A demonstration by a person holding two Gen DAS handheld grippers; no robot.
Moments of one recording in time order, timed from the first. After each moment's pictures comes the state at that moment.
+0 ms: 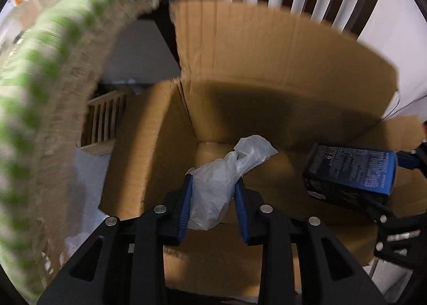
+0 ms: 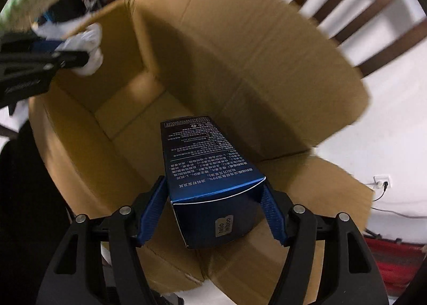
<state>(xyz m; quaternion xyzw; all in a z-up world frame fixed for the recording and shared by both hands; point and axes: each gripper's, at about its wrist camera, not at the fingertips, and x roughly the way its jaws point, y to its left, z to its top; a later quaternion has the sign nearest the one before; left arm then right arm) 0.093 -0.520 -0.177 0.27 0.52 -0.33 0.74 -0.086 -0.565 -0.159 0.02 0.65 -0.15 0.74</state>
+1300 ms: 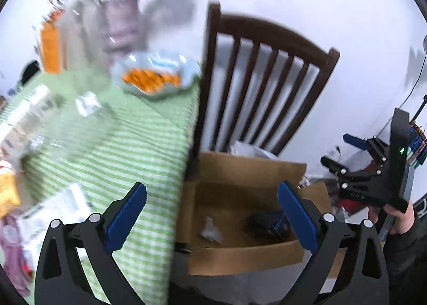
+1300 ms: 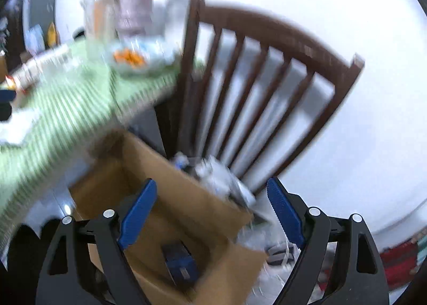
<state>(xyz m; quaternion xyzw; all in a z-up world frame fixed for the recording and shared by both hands) 0.122 -0.416 0.055 0.12 0.40 -0.45 0.79 -0.071 -0.583 0.062 0.01 0.39 -0.26 0.88</state>
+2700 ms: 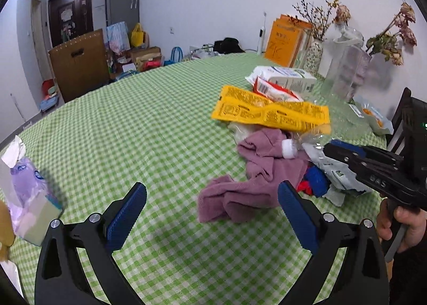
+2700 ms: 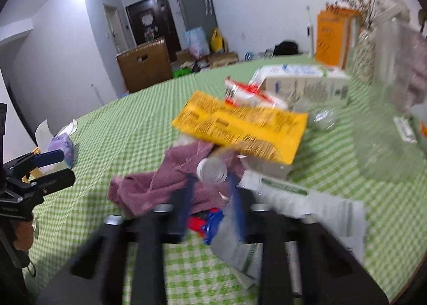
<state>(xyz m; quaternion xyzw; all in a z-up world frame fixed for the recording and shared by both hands) 0.187 -0.010 0.025 0.00 0.38 -0.09 0.92 0.198 -0.218 0.024 0.05 0.36 0.19 0.91</state>
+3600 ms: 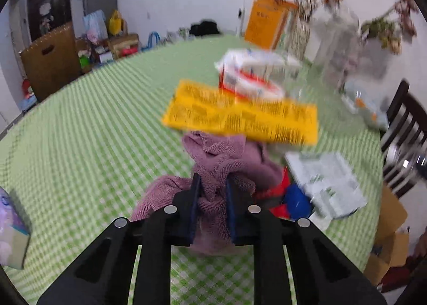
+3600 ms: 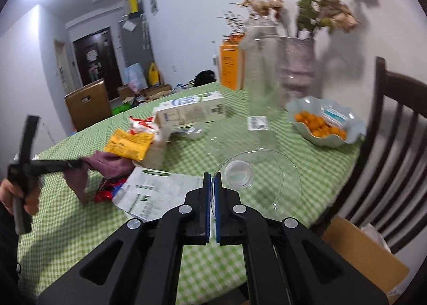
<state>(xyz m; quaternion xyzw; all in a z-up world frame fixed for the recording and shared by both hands) 0.246 -0.066 0.032 0.00 0.42 -0.13 0.90 0.070 -0.381 0.072 0.08 0.29 0.01 0.95</state>
